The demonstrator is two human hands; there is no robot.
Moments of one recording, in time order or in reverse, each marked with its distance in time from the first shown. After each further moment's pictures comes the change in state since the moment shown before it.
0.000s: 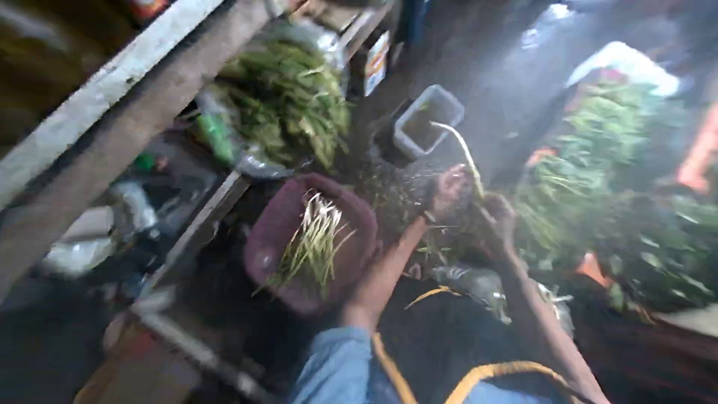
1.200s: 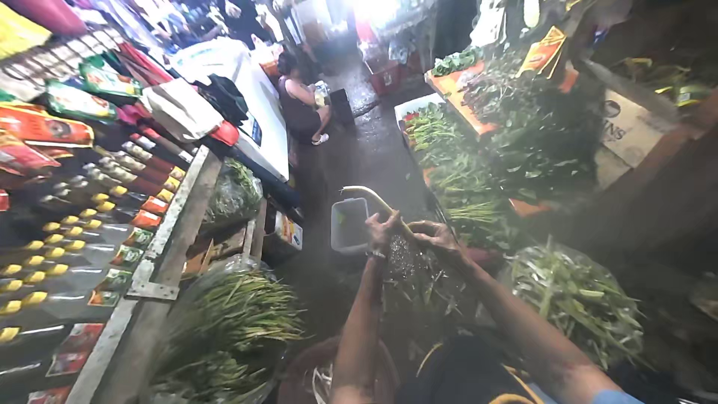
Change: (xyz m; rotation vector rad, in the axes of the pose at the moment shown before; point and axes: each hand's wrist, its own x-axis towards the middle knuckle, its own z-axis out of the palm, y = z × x) left_hand 0.086 0.087 0.134 0.151 -0.162 -0.014; right_hand -0.006 -0.021 -0.102 0.567 0.261 -0.006
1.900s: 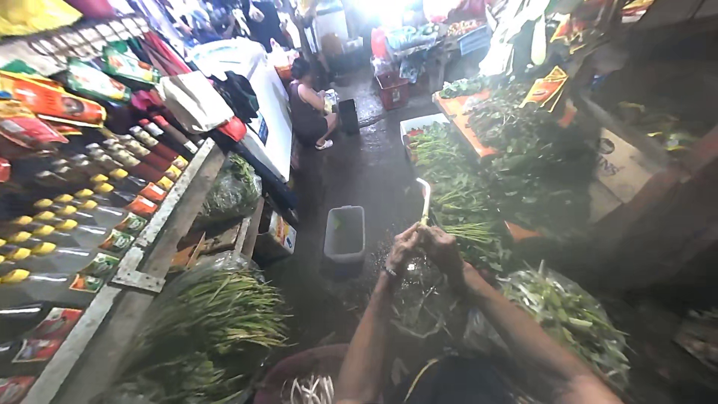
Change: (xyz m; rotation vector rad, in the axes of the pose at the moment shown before) left_hand -0.016 -0.031 0.028 -0.084 -0.443 0.088; right_hand 0.009 0.009 -0.013 -1.047 0.313 -0.643
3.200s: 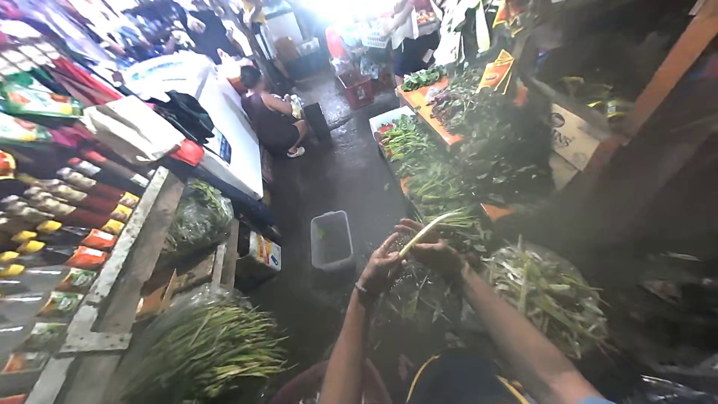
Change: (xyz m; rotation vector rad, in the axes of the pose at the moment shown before) left_hand -0.018 -0.009 -0.025 -0.341 -0.295 -0.215; right_hand -0.011 0.014 -0.031 1.457 -0.319 0.533
